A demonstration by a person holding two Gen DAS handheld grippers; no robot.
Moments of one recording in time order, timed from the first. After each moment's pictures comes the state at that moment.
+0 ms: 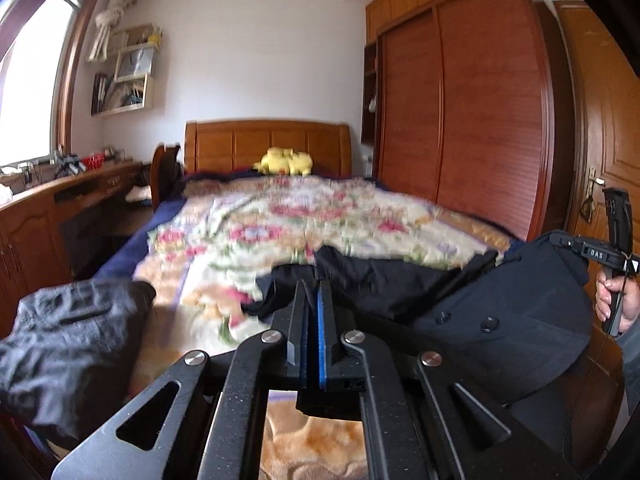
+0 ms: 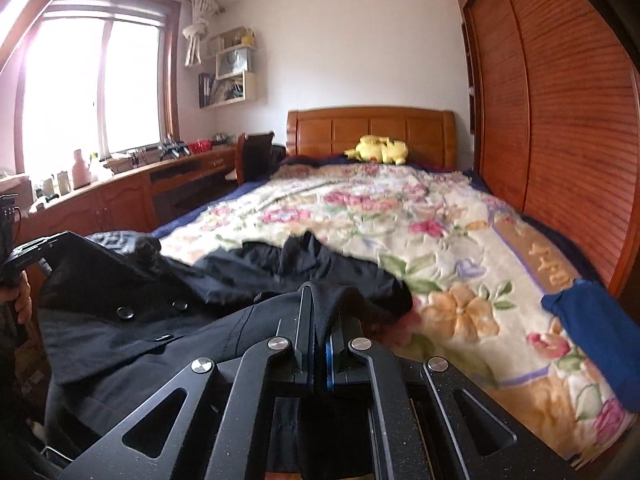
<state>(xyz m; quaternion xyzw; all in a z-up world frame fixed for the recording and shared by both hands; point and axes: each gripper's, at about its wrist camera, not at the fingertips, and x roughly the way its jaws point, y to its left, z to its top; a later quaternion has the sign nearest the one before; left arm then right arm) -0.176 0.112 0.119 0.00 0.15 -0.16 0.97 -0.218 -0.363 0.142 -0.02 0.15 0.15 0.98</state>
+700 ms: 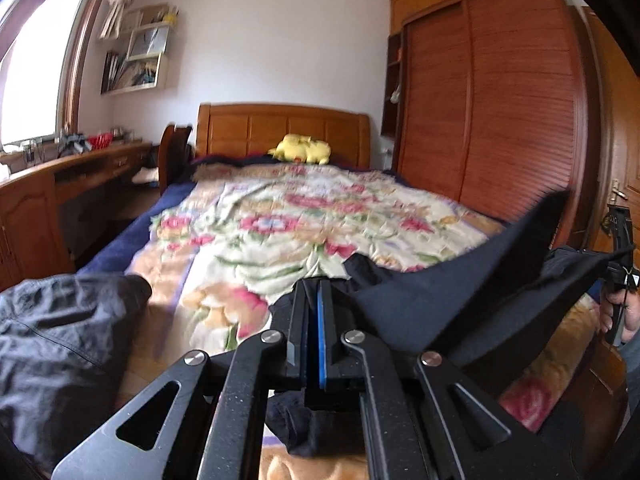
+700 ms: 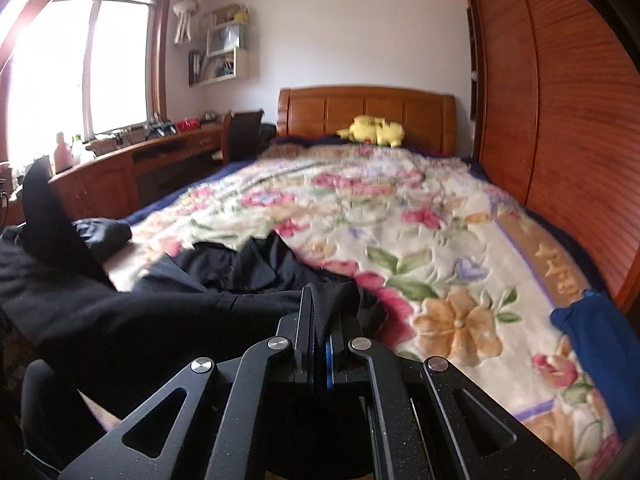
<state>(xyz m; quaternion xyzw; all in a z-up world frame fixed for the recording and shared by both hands) -0.072 0.120 0.077 -0.02 0.19 -0.13 0.97 -0.135 -0.362 0.092 -0.04 0.20 0.13 0.97</state>
